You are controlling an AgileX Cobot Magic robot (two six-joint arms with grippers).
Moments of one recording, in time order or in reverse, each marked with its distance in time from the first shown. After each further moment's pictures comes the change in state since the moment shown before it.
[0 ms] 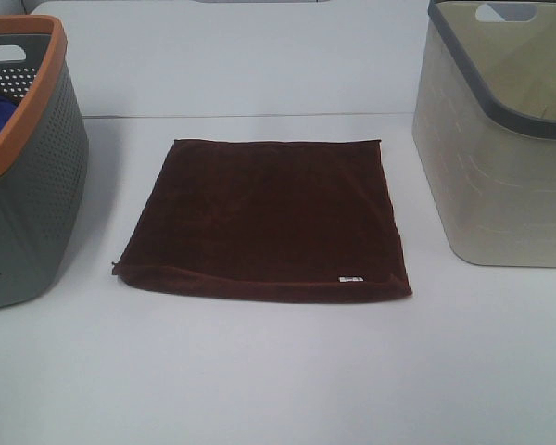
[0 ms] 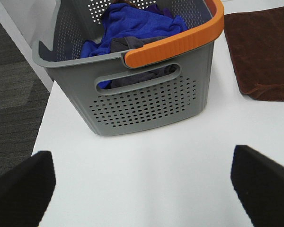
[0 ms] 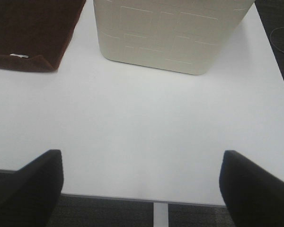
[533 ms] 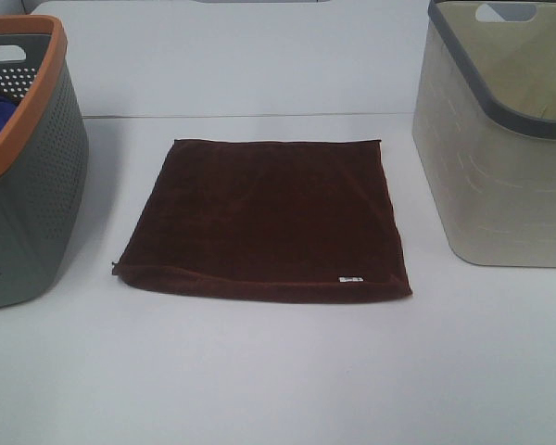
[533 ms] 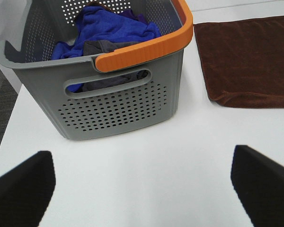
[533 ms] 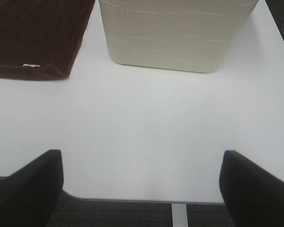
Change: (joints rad) left arm 0.002 0.000 0.000 -0.103 0.000 -0.008; right arm 0.000 0.000 0.000 0.027 -0.001 0.069
